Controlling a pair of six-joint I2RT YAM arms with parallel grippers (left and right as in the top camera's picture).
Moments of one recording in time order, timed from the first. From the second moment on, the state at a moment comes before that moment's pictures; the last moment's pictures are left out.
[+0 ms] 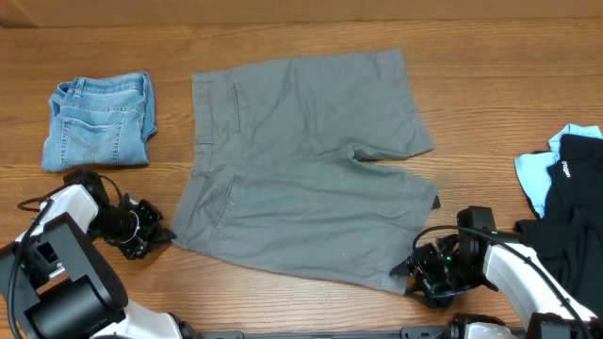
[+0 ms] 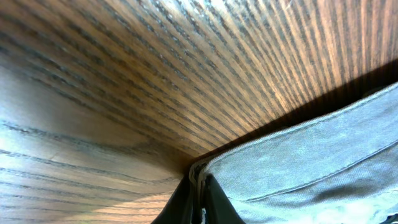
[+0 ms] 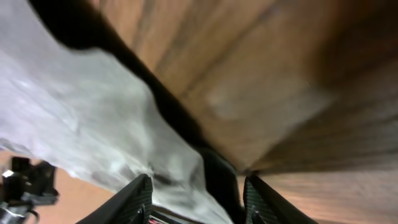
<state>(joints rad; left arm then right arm) 0.54 1.77 0.90 -0.91 0.39 -0.28 -0.10 1.29 0.40 -0.85 -0.64 0.67</state>
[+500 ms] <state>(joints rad) 0.54 1.78 0.90 -0.94 0.39 -0.22 -0.10 1.29 0.42 -0.97 -0.66 0.72</state>
